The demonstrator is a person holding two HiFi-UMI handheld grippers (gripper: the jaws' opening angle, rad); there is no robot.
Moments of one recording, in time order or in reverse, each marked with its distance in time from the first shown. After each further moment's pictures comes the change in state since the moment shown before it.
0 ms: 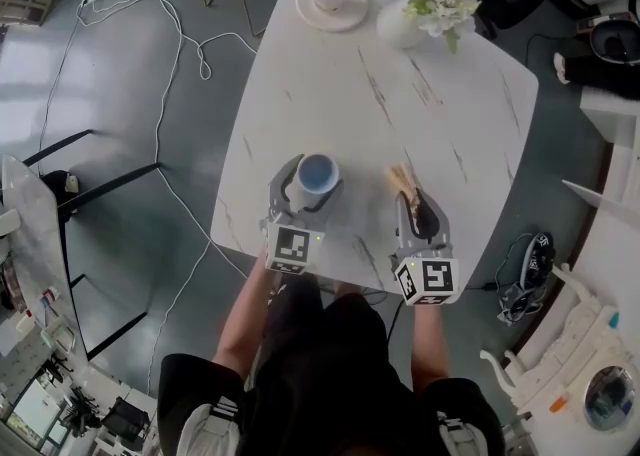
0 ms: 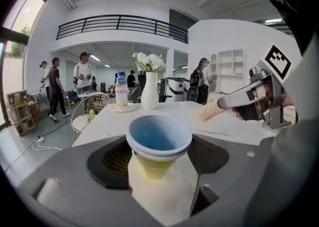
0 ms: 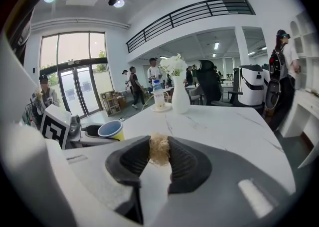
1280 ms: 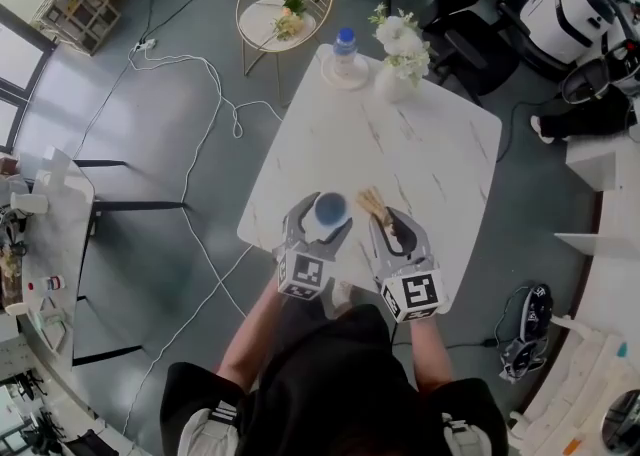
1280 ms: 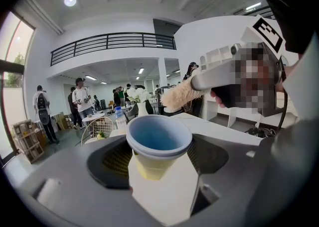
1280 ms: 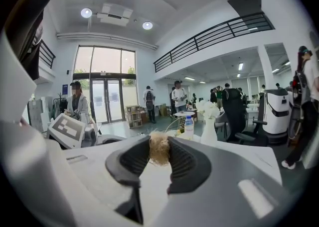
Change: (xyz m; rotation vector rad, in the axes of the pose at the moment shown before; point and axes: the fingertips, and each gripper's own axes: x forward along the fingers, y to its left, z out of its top) left arm -0.124 -0.066 0.085 0.169 -0.068 0.052; right arm -0.122 0.112 0.105 -0.178 -0.230 0.236
